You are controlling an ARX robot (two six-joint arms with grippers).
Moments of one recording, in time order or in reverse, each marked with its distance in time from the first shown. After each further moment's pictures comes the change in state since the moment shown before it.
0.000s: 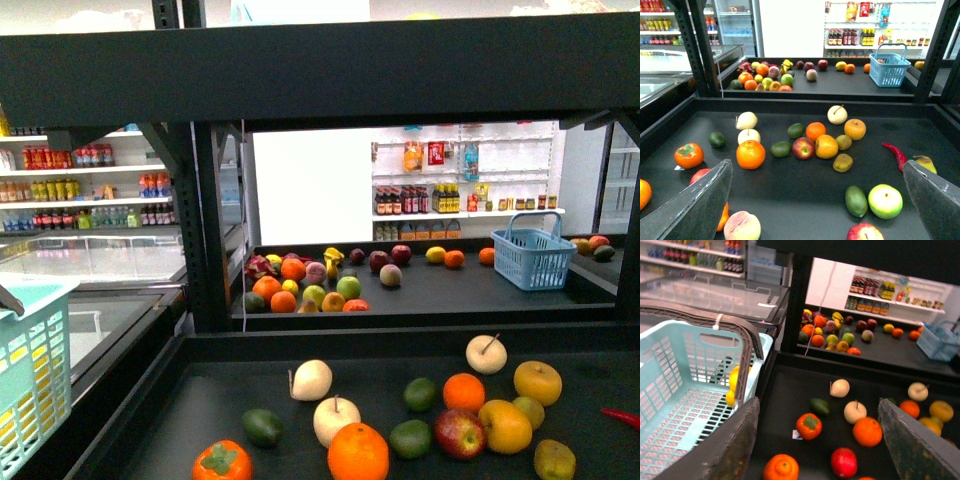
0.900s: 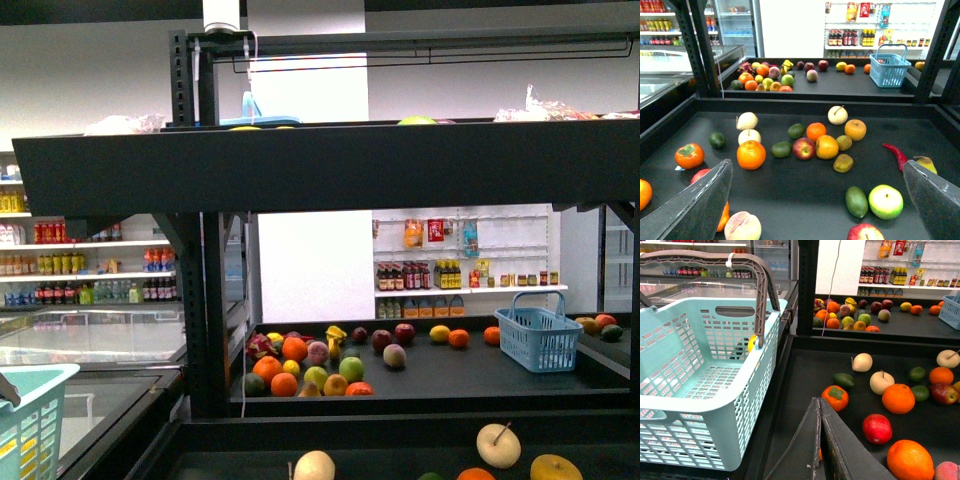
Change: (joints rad) left arm -0.013 -0.461 -0.415 -0.025 -0.025 0.128; right arm 0.000 0.000 0.000 0.000 0.000 0.000
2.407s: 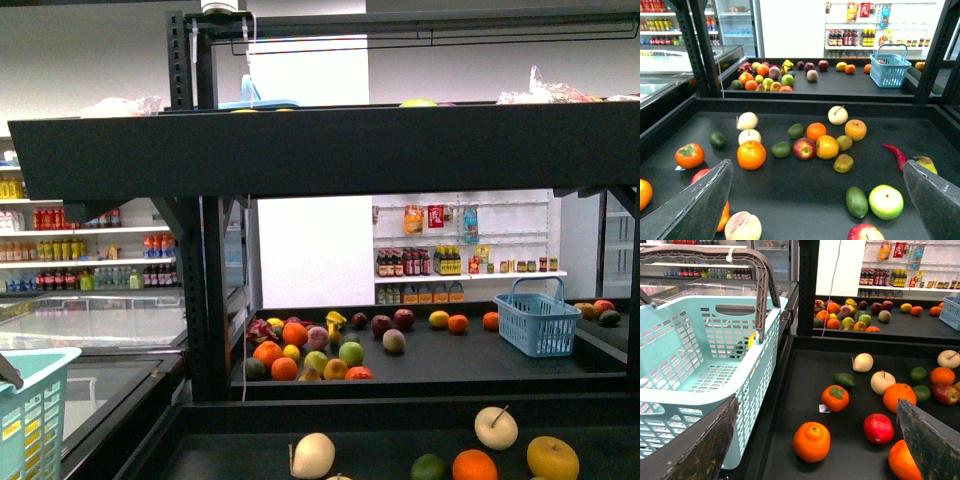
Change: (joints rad) left arm 0.000 -0.047 -0.046 0.006 0.000 0.001; right arm 0.000 0.000 0.000 0.000 0.000 0.000
